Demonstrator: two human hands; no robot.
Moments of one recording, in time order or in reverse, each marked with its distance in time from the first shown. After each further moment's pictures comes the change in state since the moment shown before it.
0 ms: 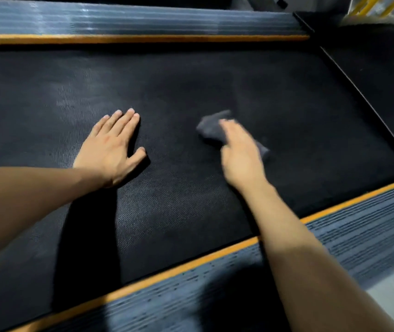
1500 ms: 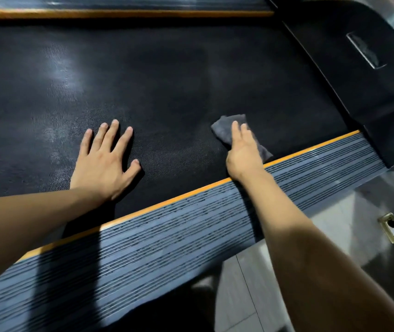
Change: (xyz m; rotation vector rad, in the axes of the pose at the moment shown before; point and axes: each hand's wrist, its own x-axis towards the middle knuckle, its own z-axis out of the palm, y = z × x) left_hand -0.107 0.058 0.008 -0.025 0.036 -0.035; right_hand -0.097 0.013 -0.069 -0.176 -0.285 0.412
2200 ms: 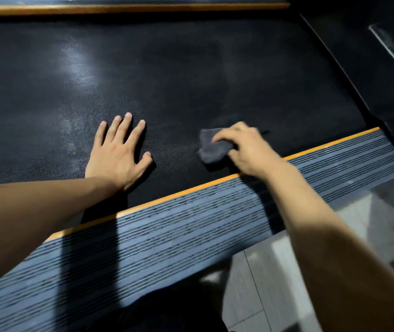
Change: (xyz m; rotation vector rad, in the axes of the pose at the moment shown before) left_hand 0.001 0.000 -0.003 0.004 -0.014 -0.012; right_hand -0.011 -0.012 -0.022 0.064 -0.143 -0.436
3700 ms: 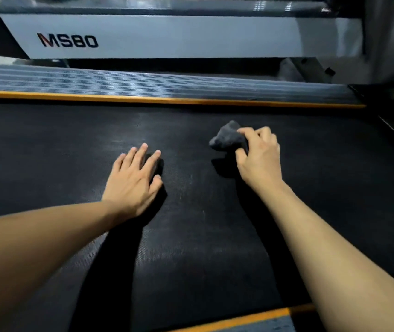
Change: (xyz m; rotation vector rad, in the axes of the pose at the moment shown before) left_hand 0.052 -0.160 -0.058 0.075 -0.005 -0.189; right_hand 0.187 -0.161 -0.004 0.025 0.536 -0.072
